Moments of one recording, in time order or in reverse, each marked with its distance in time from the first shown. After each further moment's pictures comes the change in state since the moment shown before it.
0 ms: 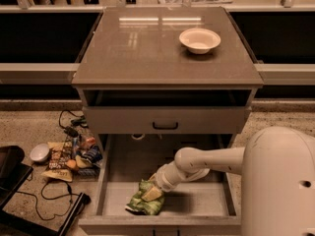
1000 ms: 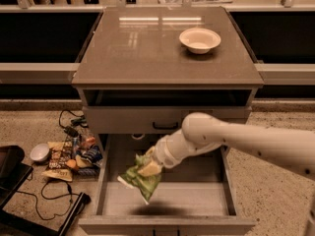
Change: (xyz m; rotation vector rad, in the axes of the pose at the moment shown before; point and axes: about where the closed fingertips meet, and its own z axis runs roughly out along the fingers) arm -0.130 0.041 -0.143 0.010 -0.084 -0.112
